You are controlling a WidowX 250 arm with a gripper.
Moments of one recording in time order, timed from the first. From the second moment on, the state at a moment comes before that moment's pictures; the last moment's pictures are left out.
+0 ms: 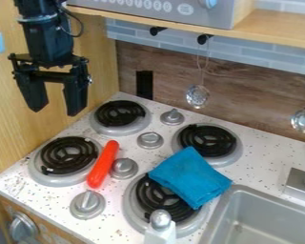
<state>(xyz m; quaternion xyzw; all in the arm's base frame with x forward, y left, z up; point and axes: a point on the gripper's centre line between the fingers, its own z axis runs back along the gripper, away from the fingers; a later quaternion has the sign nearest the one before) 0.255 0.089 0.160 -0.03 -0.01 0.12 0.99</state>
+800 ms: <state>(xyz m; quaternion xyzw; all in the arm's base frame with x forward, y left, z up) 0.304 0.054 0.110 -0.08 -0.10 0.09 0.99</state>
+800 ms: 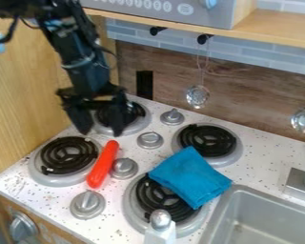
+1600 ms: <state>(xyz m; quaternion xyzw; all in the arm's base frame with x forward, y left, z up) 0.352 -0.013 0.054 -0.08 -0.08 -0.03 0.99</state>
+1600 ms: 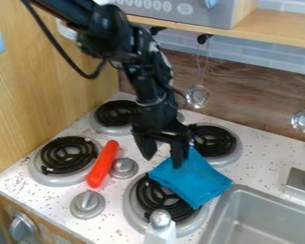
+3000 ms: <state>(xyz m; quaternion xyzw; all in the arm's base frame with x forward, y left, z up) 0.388 -0.028 0.015 0.00 -0.10 -0.04 0.99</state>
